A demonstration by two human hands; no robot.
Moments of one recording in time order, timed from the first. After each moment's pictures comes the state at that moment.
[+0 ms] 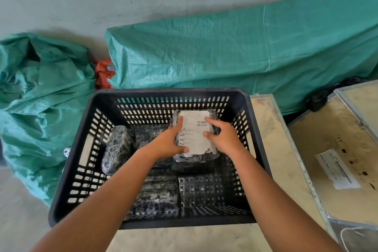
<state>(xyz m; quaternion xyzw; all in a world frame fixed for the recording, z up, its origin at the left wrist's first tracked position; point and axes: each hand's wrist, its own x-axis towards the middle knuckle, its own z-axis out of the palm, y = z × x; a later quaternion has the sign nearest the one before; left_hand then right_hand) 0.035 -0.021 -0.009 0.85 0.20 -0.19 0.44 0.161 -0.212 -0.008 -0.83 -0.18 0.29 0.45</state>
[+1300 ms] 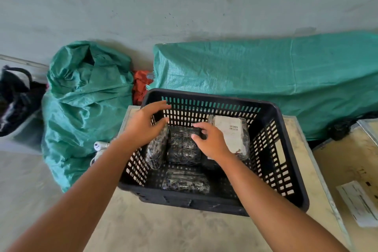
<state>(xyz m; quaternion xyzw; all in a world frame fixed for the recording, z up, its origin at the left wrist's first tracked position) -0.112 0.064 0.103 0.89 0.22 0.17 0.36 0.041 -0.121 0.031 -0.80 -0.33 0.24 0.43</state>
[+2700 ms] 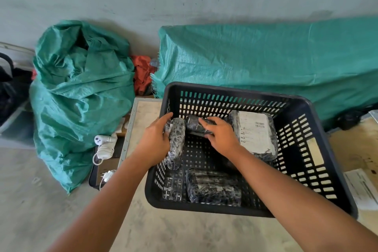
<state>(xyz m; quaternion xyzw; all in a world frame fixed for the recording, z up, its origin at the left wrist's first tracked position) -0.145 0.101 0.056 0.88 0.31 0.06 0.37 0.050 -0.055 -0.021 -0.86 -0.46 0.12 0.16</state>
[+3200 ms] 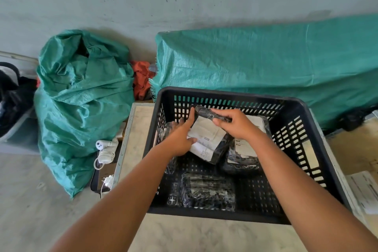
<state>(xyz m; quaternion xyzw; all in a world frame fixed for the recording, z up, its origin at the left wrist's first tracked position) -0.065 0.070 0.039 0.86 0.25 -0.10 0.43 0.116 -0.079 0.029 -0.81 -0.37 0.28 0.35</state>
